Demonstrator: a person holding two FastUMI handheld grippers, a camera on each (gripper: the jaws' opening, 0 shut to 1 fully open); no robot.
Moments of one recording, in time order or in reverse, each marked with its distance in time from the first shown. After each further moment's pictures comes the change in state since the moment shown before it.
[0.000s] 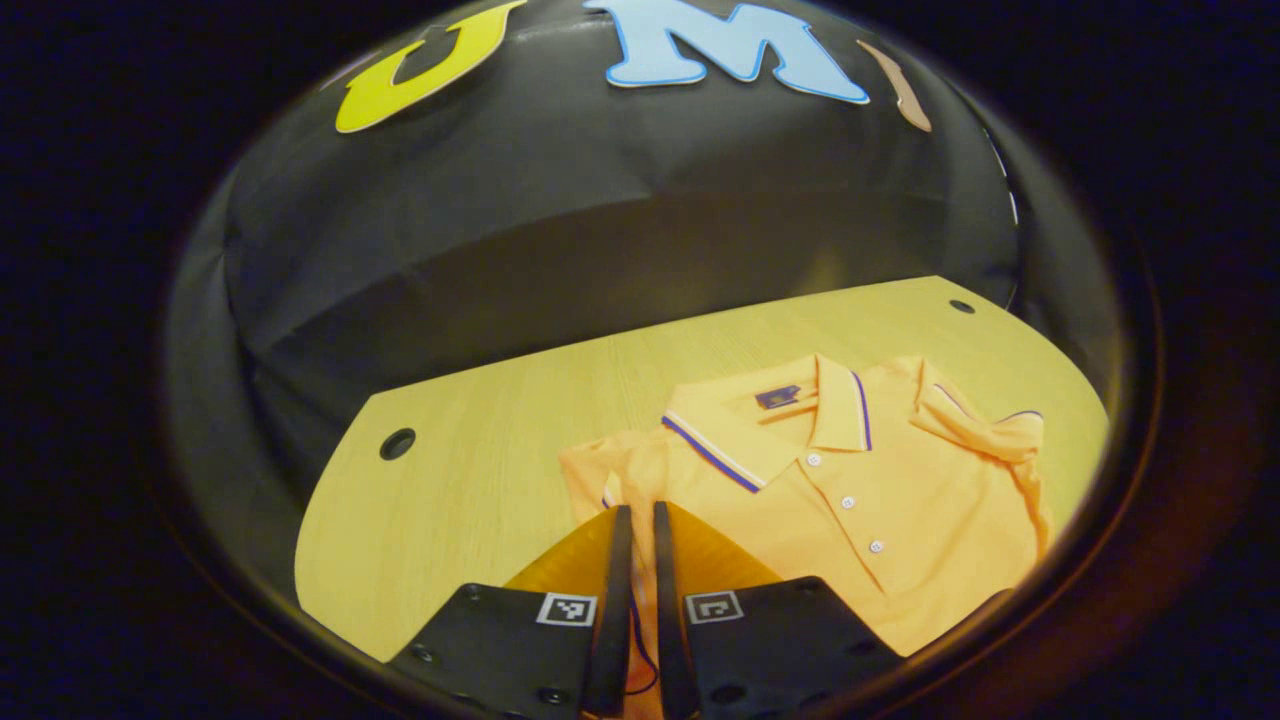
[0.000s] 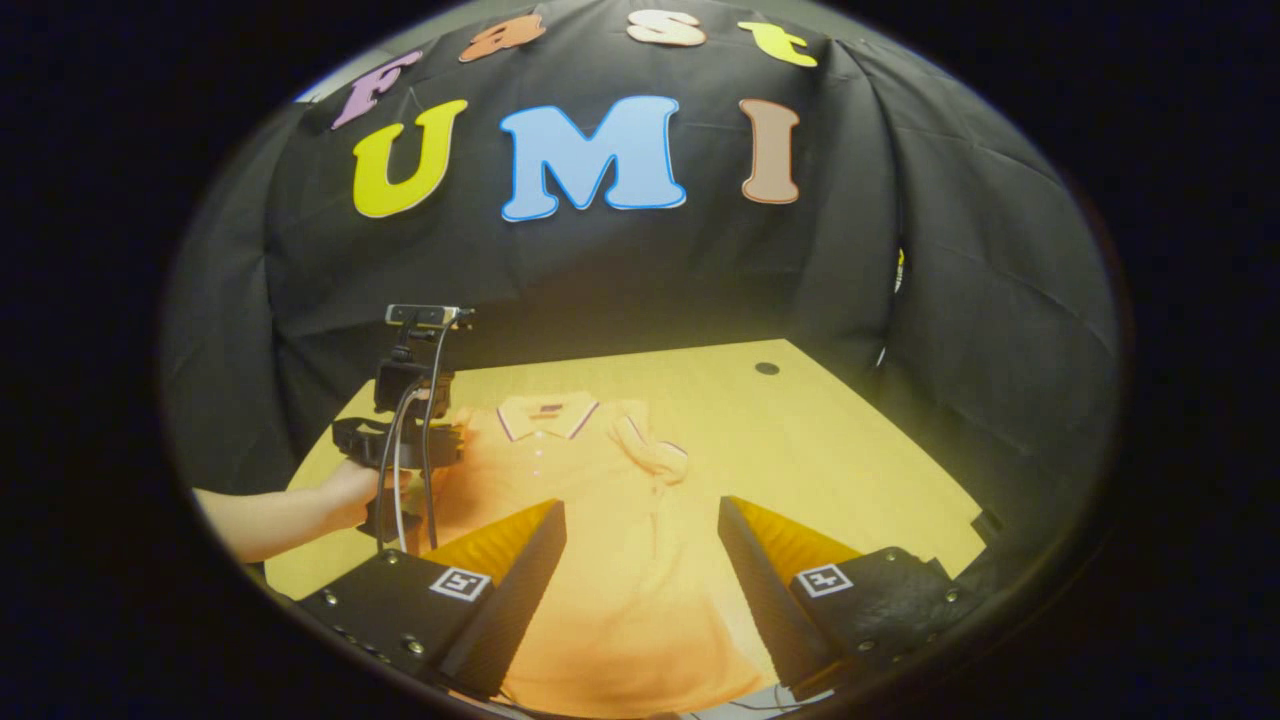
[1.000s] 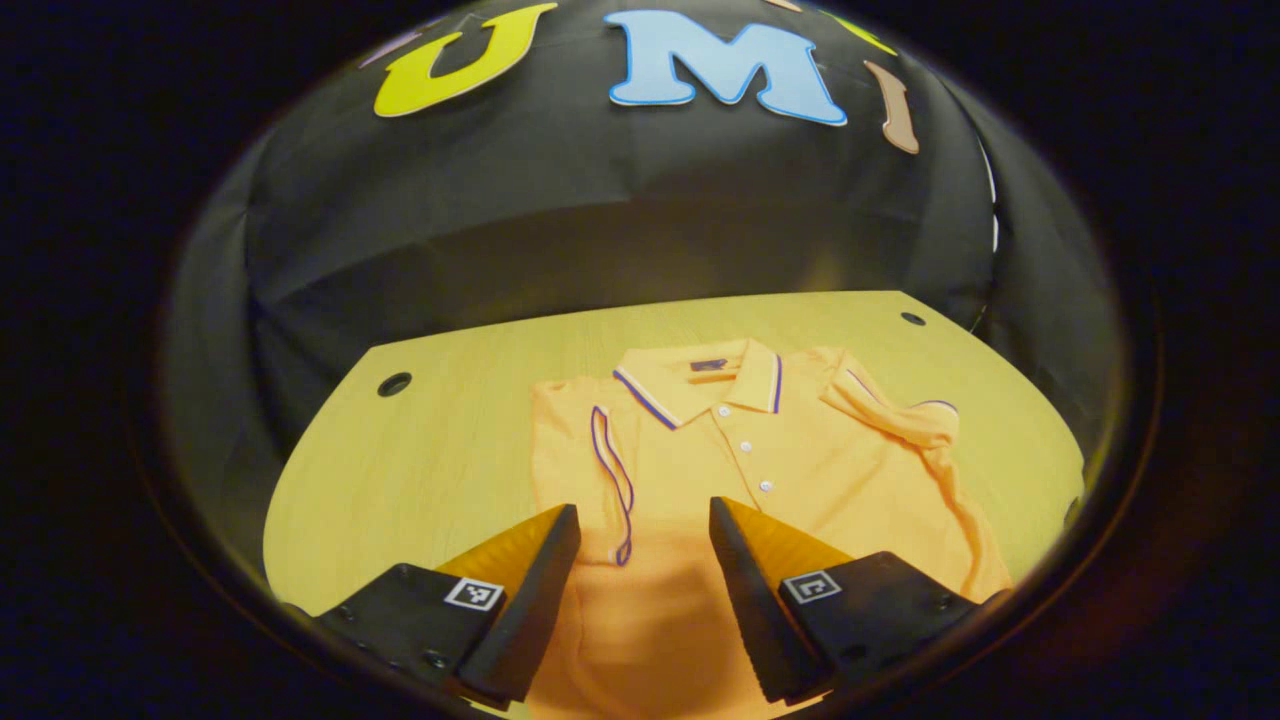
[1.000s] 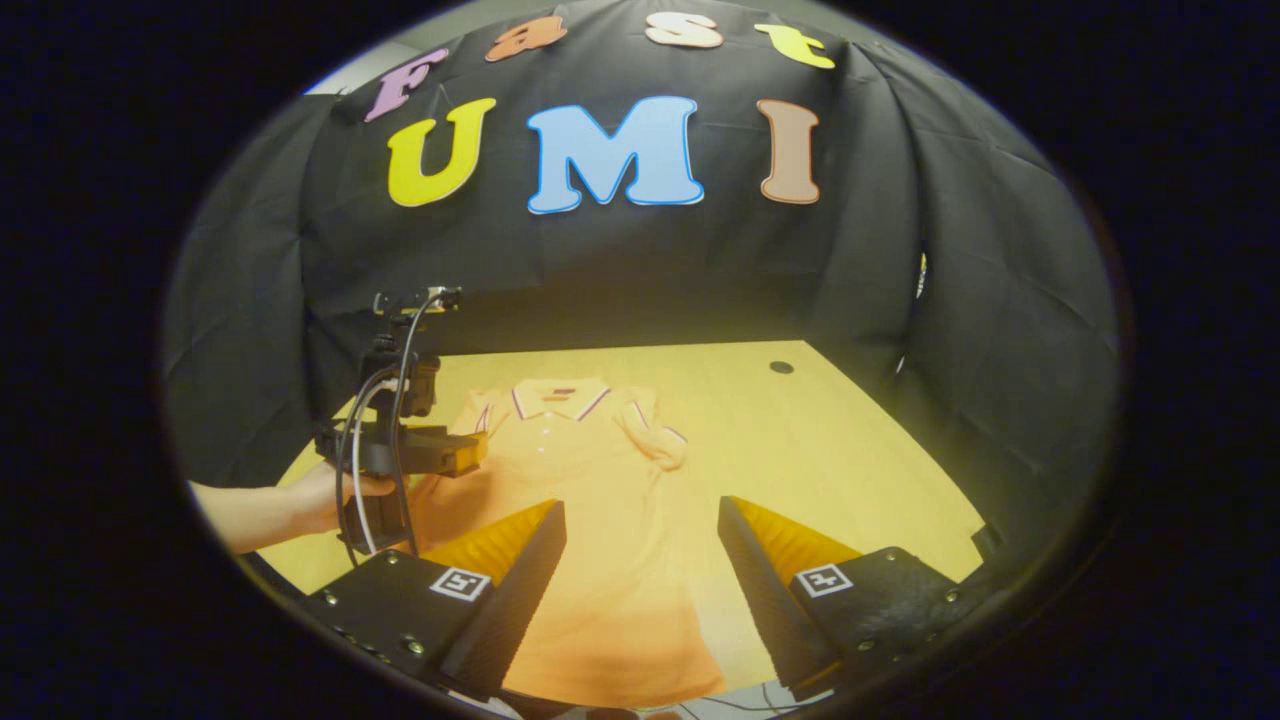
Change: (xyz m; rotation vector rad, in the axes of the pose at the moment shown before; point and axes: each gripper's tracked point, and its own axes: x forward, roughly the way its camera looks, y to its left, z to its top) left arm -0.103 -0.048 -0.040 -0.115 0.011 -0.050; right arm -0.014 -0.023 -0.028 -0.086 -0.007 0.109
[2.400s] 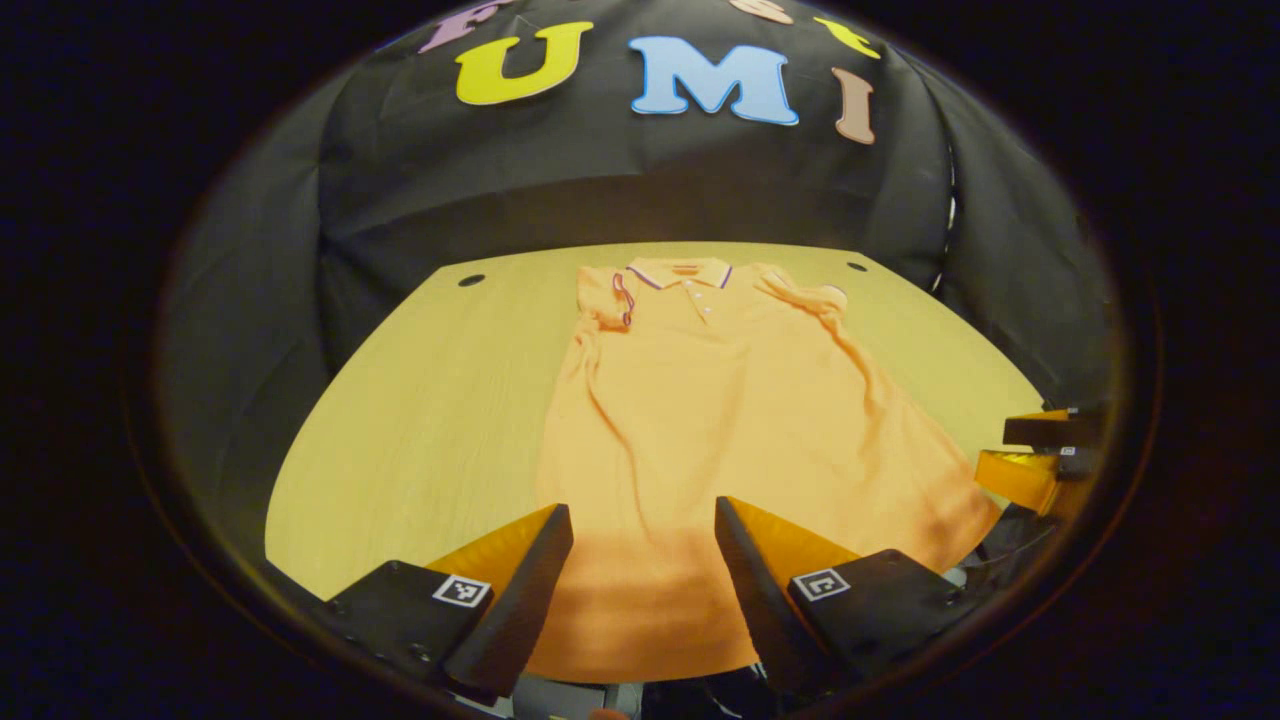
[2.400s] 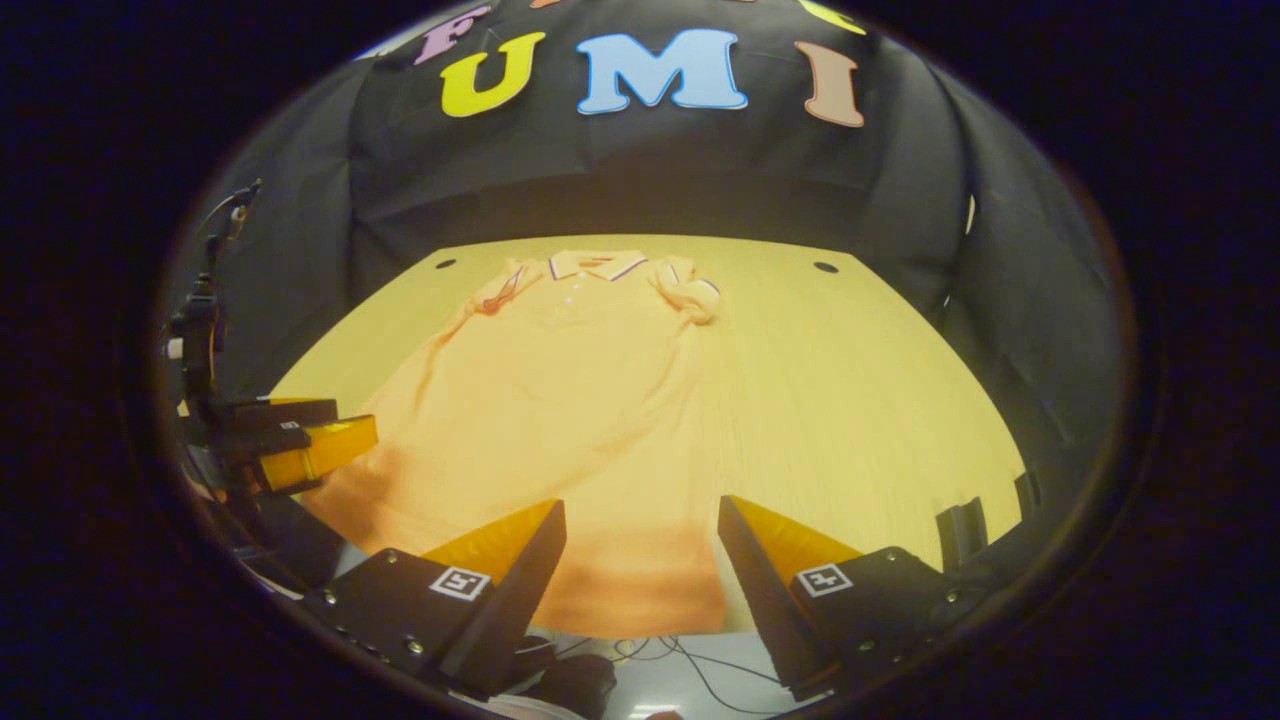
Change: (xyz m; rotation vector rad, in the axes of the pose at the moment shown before) left arm -0.225 -0.006 -0.169 -0.032 0.099 0.017; right arm -0.009 -0.006 -0.151 -0.074 0.249 0.103
